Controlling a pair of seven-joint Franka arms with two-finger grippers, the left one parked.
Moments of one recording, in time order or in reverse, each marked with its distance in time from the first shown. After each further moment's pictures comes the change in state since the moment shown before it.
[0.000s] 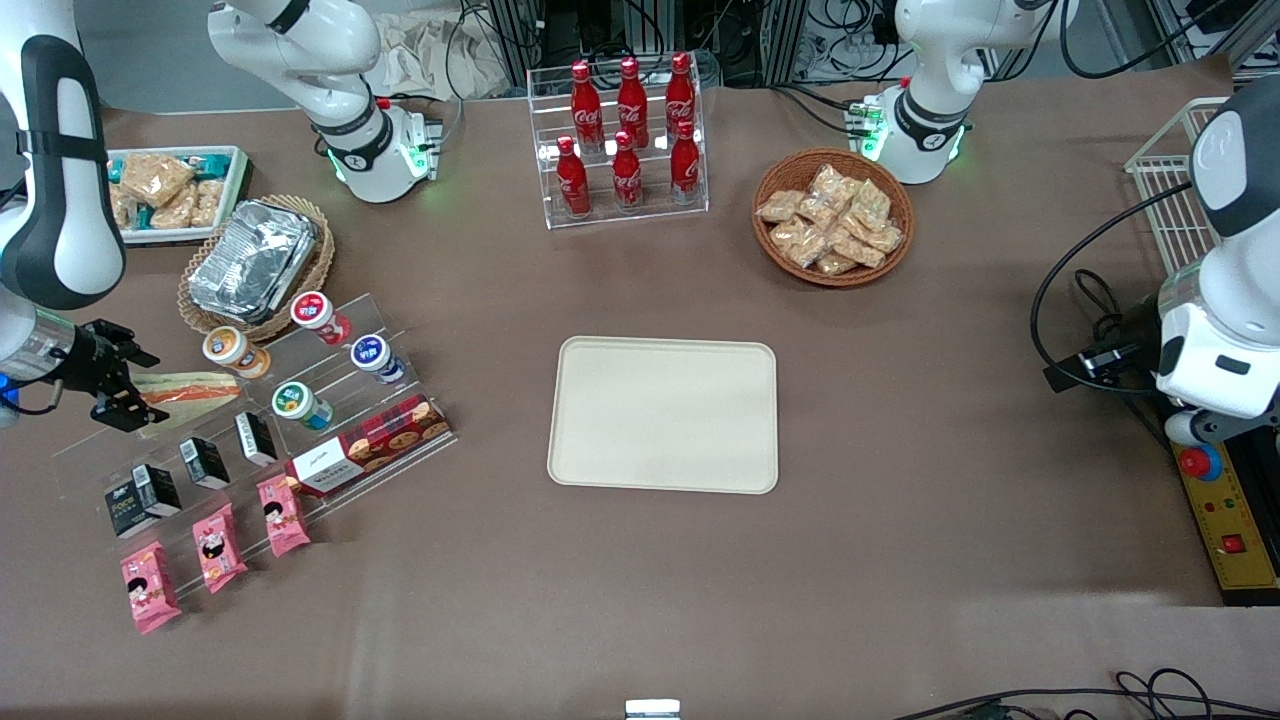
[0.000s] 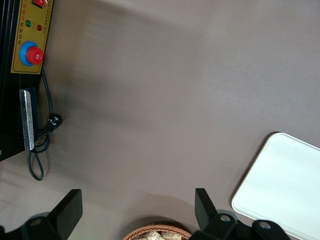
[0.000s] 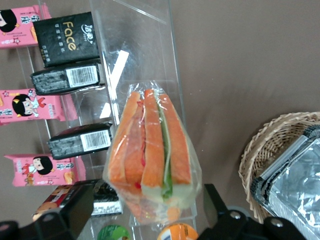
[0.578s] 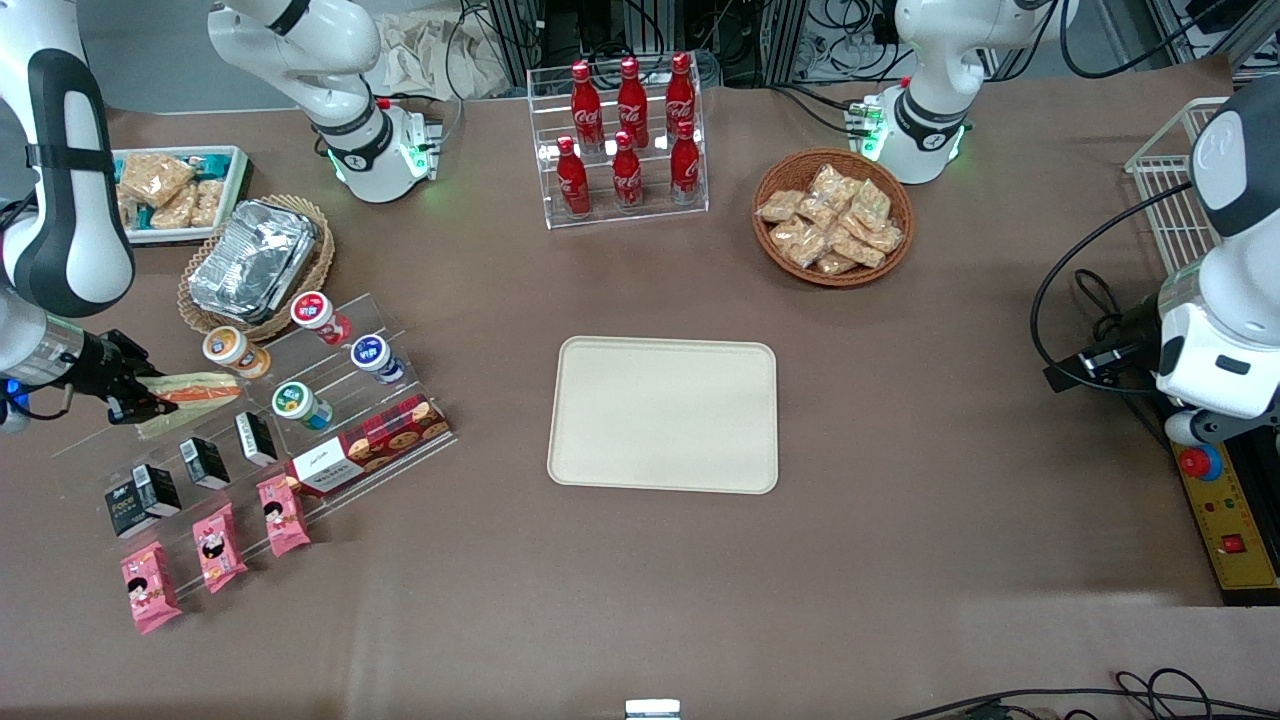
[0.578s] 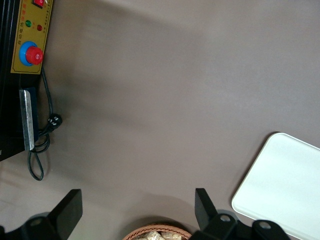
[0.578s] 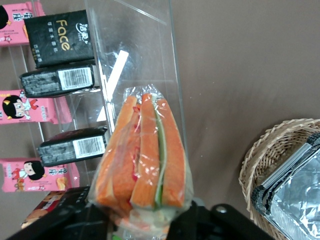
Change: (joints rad) arm -0.004 0.016 -0.002 -0.007 0.000 0.021 -0.021
